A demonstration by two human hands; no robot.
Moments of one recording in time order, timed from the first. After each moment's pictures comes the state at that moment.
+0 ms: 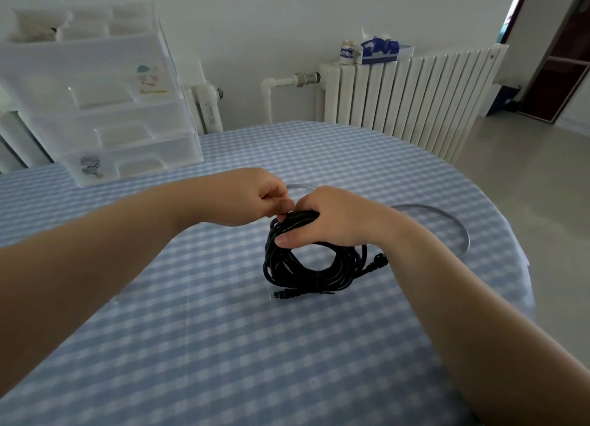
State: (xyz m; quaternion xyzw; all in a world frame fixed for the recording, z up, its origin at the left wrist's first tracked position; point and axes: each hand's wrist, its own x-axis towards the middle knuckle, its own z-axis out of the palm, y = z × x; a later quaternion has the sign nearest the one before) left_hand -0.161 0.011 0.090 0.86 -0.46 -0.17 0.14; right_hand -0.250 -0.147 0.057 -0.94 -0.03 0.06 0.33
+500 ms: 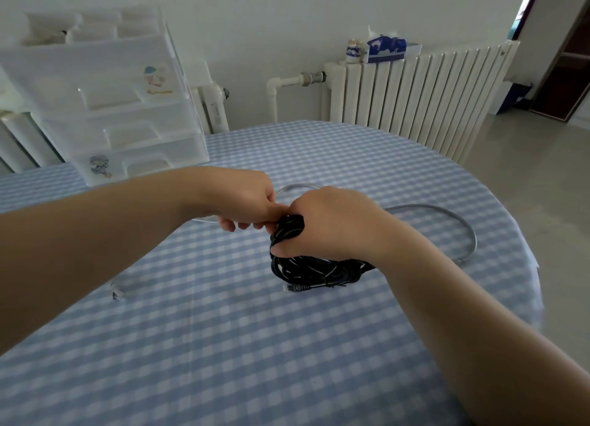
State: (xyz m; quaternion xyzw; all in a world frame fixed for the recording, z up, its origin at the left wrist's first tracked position) left_hand -0.167 0.003 0.102 0.91 -0.32 -0.26 0.07; right_hand -0.266 -0.118 0.072 -0.99 -0.03 -0.01 0.12
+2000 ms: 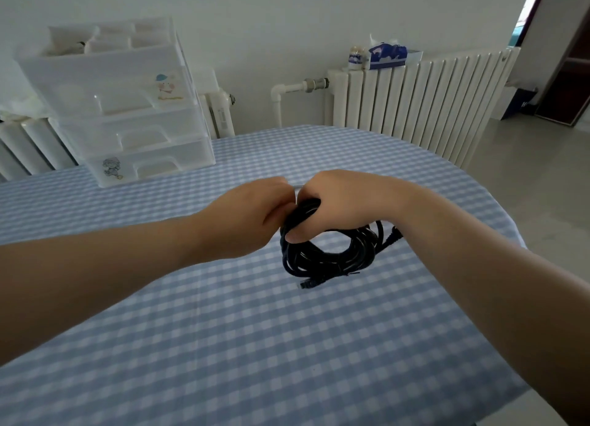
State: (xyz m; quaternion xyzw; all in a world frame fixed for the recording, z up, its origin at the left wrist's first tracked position) left_hand -0.195 0.026 0.067 0.83 -0.52 0.06 0.18; right_hand -0.260 -0.140 0.097 -0.97 -0.07 0.09 0.19
